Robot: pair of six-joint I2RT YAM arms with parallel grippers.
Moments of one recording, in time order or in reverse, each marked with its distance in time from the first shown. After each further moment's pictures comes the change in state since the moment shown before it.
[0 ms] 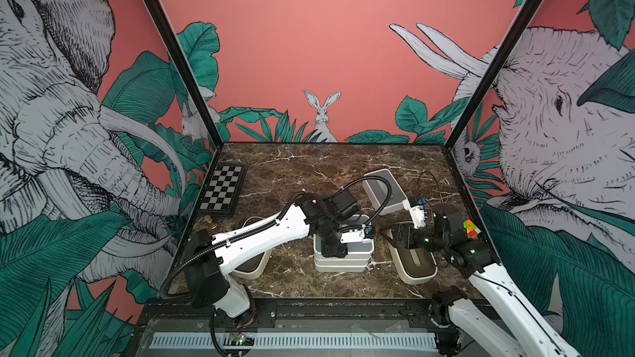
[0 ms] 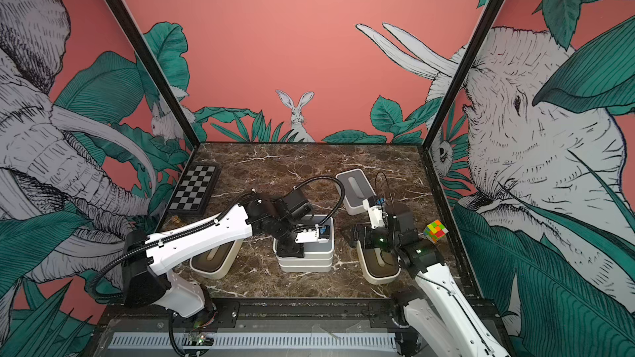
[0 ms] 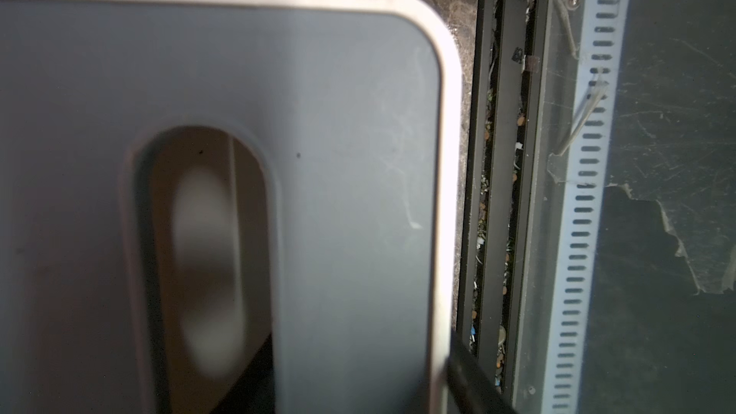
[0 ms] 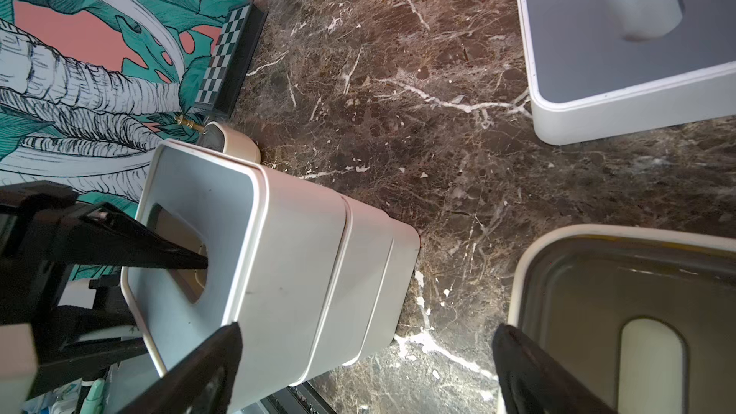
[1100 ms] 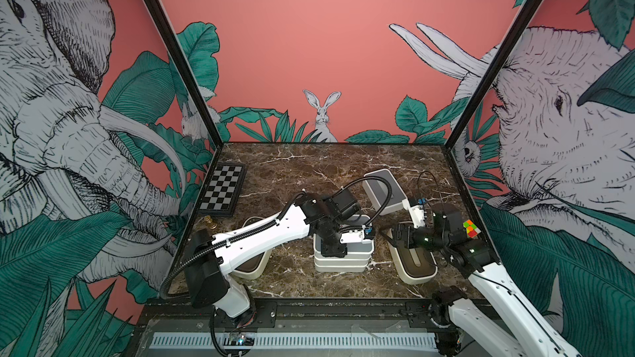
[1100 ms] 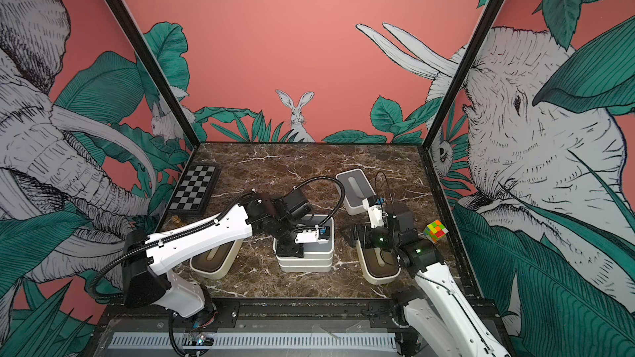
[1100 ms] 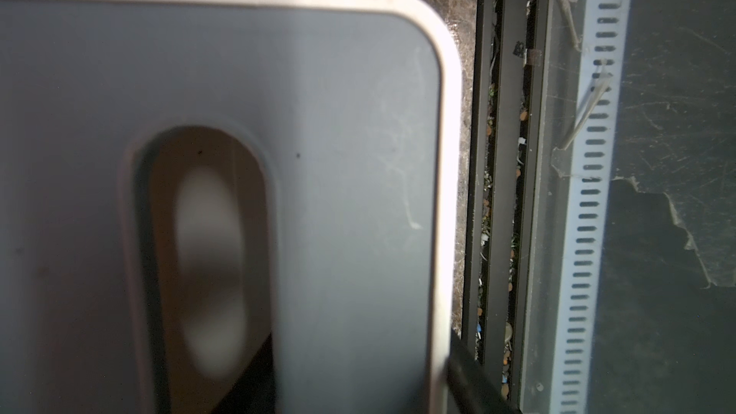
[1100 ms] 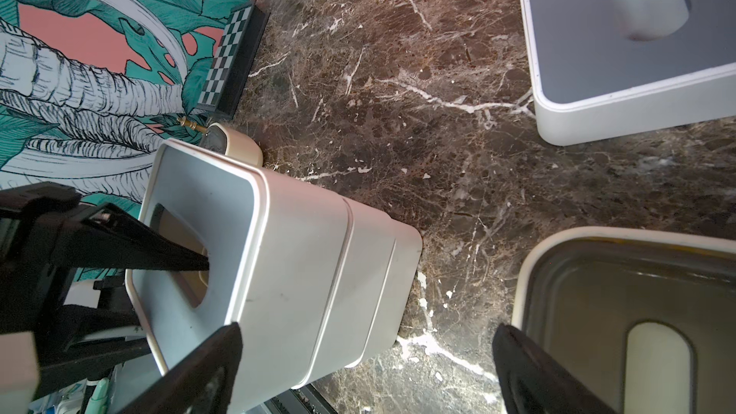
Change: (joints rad) left arm 0.000 0.000 0.002 -0.002 -0.005 0.026; right arm 0.000 0.007 0.000 0.008 -0.006 0.008
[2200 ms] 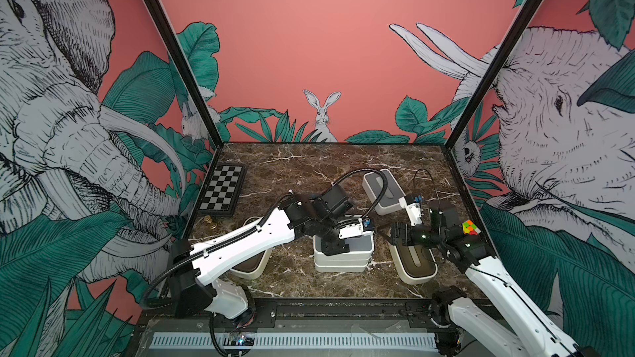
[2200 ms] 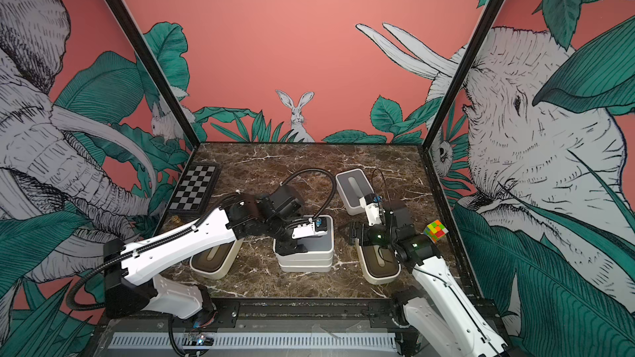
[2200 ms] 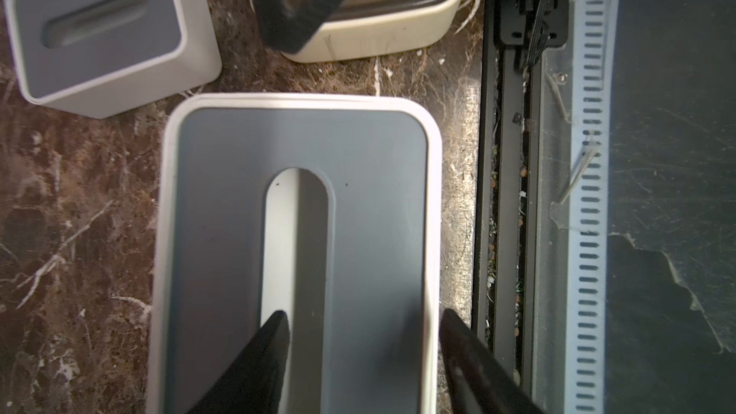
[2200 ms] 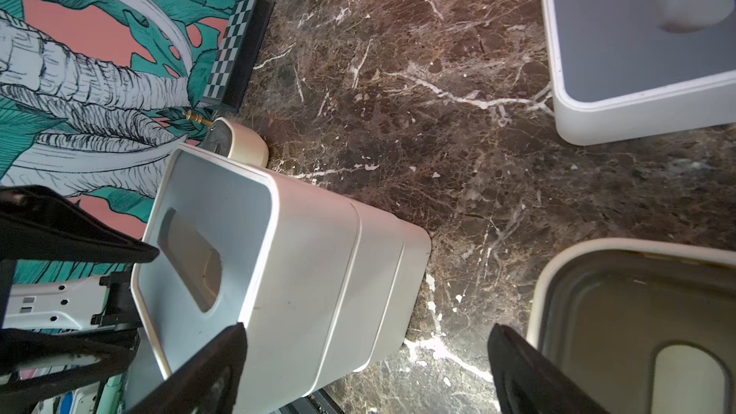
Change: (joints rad) left arm 0.002 -0.146 -0.040 0.135 -0.002 -0.080; right arm 0.021 0.060 0.025 0.016 -0.030 -0.005
